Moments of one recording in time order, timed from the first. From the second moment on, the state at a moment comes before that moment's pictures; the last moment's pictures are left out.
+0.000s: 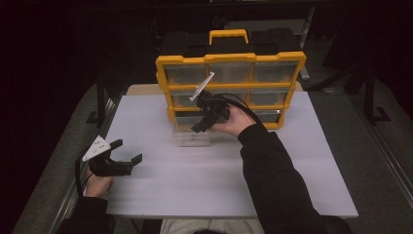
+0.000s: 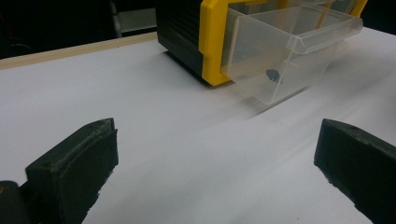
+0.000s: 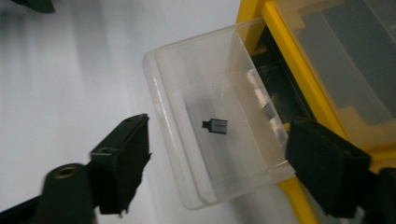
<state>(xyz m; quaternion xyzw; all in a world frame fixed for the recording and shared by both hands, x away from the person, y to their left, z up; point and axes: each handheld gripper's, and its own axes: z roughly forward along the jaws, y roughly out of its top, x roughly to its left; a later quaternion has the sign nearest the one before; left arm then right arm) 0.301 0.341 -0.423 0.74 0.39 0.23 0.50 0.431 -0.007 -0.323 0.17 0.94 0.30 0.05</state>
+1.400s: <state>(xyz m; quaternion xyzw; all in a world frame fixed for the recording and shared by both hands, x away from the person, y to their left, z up) 0.302 0.341 -0.423 0.74 0.39 0.23 0.50 0.395 -0.089 -0.340 0.23 0.90 0.35 0.10</state>
